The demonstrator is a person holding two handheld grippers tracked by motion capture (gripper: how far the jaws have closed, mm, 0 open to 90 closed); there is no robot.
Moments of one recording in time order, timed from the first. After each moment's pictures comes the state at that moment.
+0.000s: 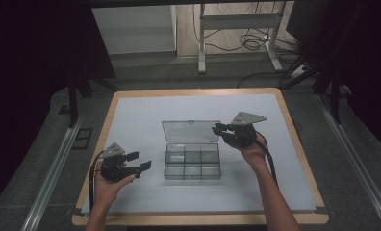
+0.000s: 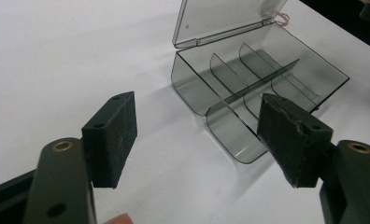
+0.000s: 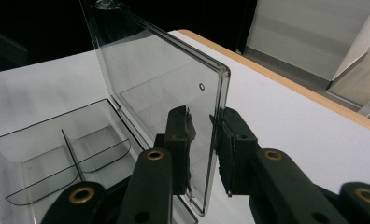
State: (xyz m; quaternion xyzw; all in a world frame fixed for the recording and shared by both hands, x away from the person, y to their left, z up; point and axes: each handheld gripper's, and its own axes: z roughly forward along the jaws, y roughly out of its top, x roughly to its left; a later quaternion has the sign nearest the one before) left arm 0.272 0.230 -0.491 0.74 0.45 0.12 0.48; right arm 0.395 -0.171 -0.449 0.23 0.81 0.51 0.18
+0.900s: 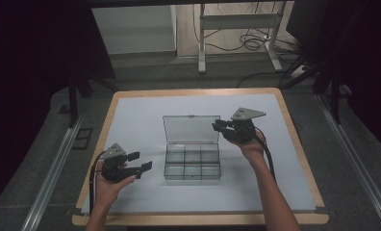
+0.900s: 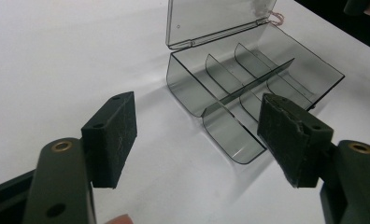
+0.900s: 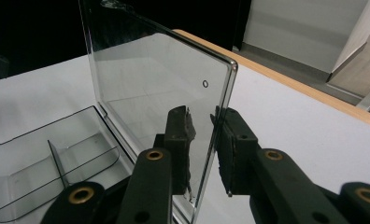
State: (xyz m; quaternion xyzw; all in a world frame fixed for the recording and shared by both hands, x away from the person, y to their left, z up) left arm 0.273 0.227 -0.493 0.75 0.44 0.11 0.48; right arm 0.411 -0.170 -0.451 0.25 0.81 0.51 0.17
